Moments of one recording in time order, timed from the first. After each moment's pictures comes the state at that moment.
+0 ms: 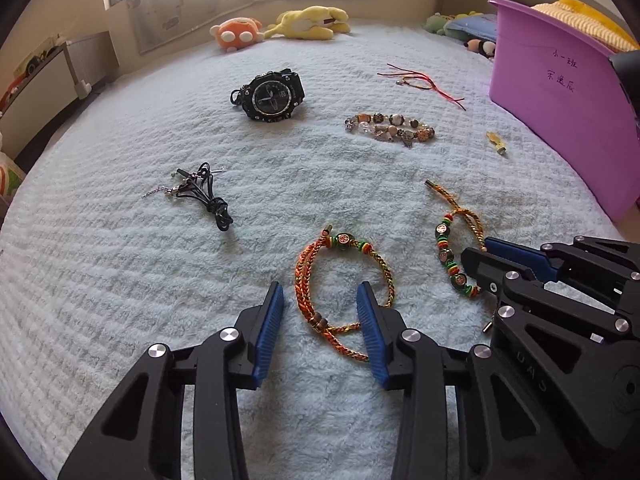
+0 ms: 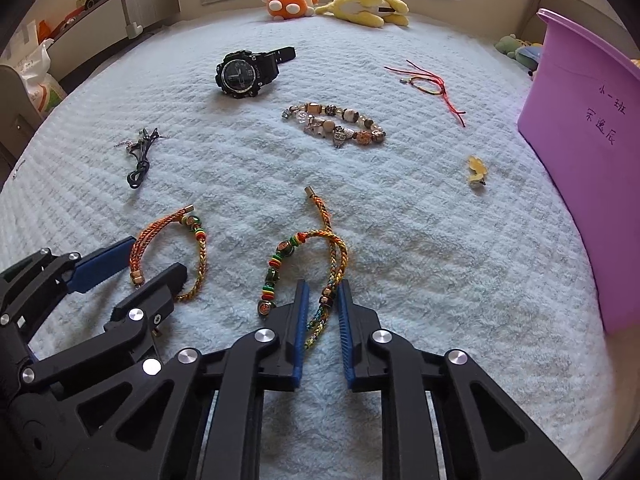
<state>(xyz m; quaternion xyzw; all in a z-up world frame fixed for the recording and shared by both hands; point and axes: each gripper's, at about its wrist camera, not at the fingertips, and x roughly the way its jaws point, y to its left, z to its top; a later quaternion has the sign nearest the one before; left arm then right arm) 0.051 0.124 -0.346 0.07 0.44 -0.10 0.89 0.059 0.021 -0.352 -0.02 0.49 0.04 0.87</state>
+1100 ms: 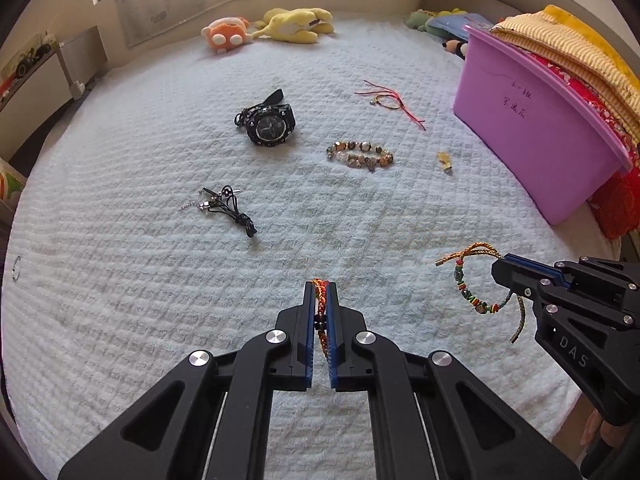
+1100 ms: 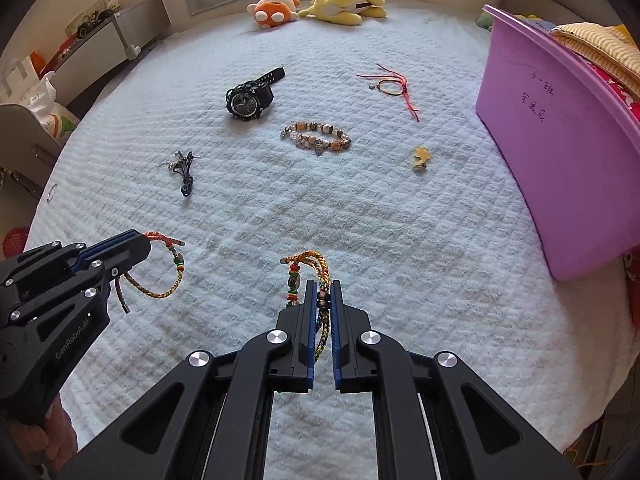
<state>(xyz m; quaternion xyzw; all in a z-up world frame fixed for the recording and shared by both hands) 0.021 0.137 -0.246 0.06 0.49 -0.14 0.86 0.003 -0.009 -0.257 0.03 0.53 0.04 0.85</state>
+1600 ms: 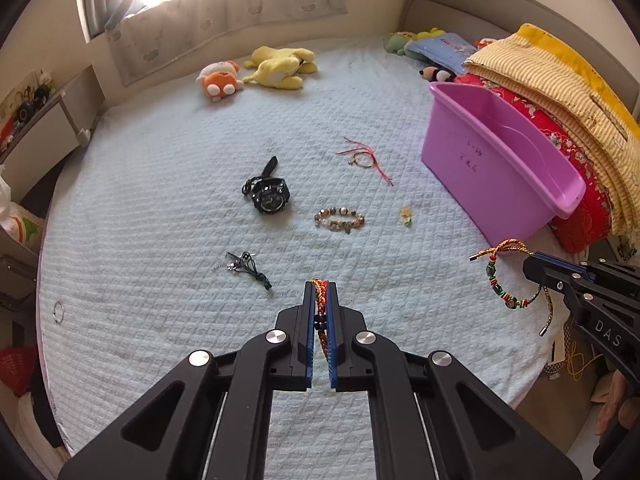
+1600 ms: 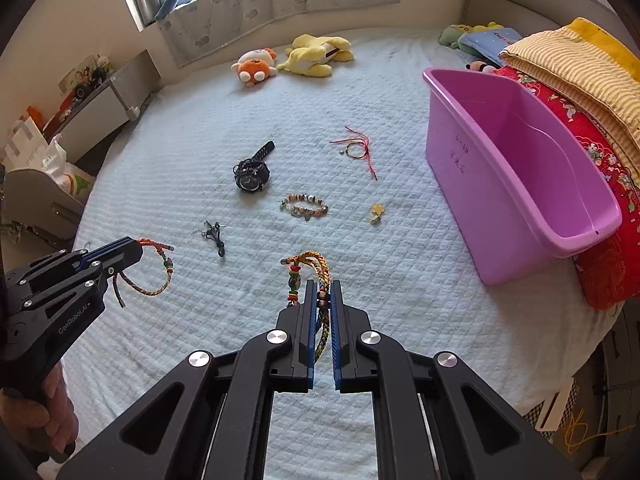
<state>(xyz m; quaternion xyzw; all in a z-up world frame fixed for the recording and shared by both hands) 0.020 0.133 -0.106 0.08 0.47 -0.16 0.86 -0.027 -0.044 -0.111 0.08 0.50 0.01 0.86</state>
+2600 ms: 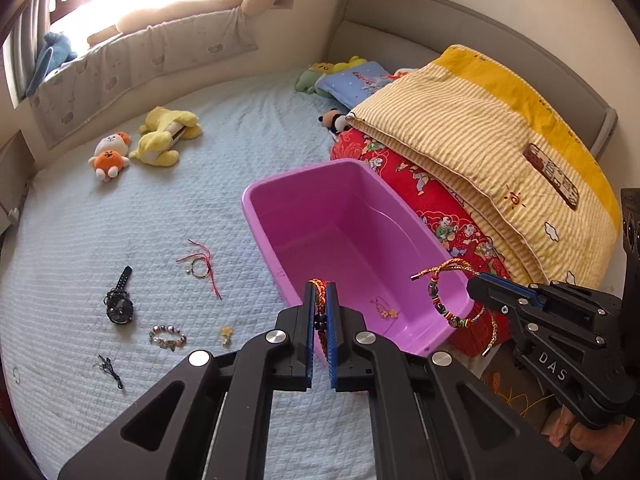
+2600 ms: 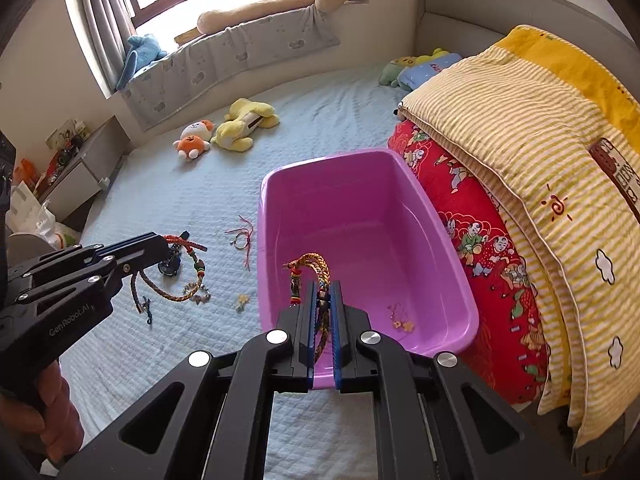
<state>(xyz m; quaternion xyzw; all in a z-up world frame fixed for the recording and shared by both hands) 0.079 -0.185 -0.005 0.04 0.46 -0.23 0.86 0.023 -0.340 -0.017 0.09 0.46 0.01 0.88</state>
